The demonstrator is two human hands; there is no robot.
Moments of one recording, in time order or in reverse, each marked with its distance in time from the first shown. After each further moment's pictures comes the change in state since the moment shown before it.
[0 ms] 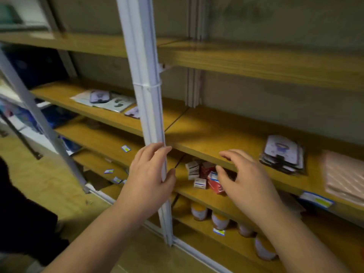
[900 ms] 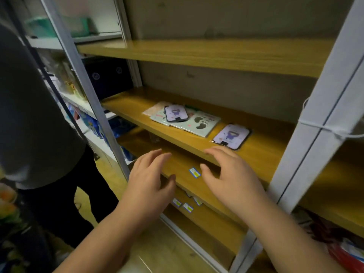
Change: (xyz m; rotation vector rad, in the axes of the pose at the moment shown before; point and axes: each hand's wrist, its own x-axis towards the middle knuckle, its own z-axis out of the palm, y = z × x) left_hand 0.097 -0.281 -0.098 0.068 -0.015 -0.276; right_hand 0.195 -0.216 0.241 0.179 -0.138 -0.225
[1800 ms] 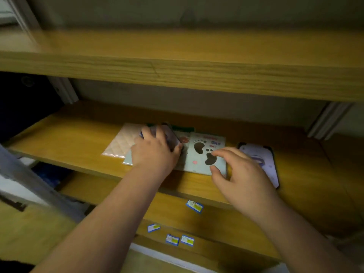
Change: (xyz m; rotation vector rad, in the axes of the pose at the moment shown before) left_hand 0.327 -0.083 0.086 0.396 -0.095 0.157; right_hand 0.163 0.013 0.082 -0.175 0.148 0.387
